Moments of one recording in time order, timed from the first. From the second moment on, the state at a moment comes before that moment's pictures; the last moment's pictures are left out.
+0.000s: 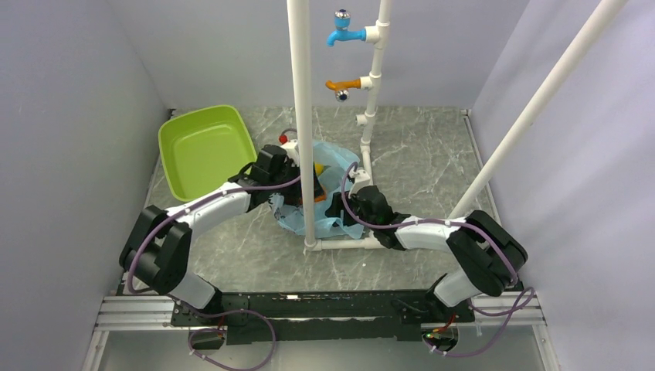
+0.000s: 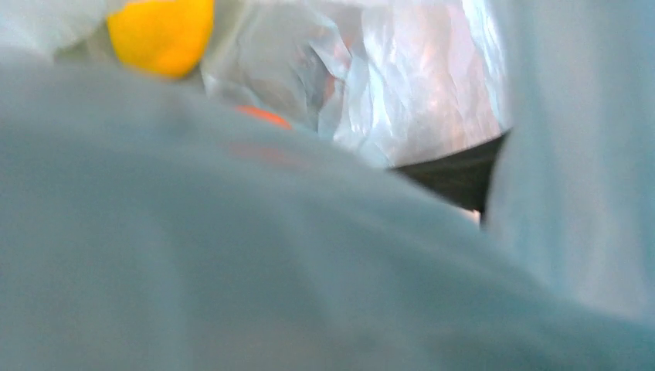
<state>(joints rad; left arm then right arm) -0.54 1.50 0.93 -0.07 0.30 -0.46 0.74 1.51 0.55 0.45 0.02 0.43</state>
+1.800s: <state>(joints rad) -0.68 1.60 1.14 -0.19 -0.07 -0.32 0.72 1.52 0.54 0.46 0.02 0.44</state>
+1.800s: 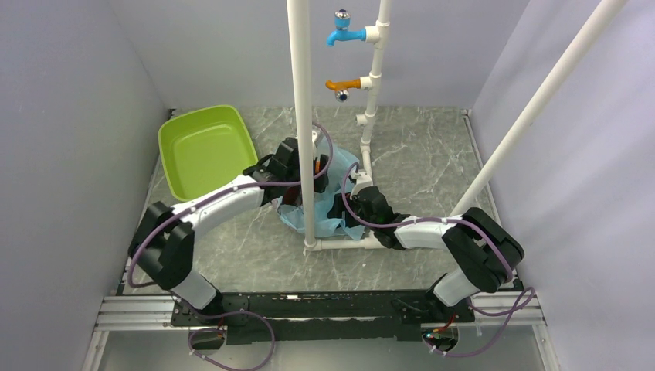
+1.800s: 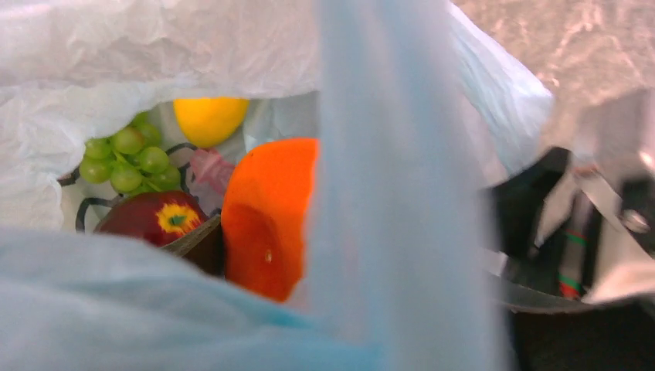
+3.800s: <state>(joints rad) 0.22 1.63 1.18 -0.42 0.34 -0.30 0.72 1.16 0.67 0.21 -0.03 0.41</state>
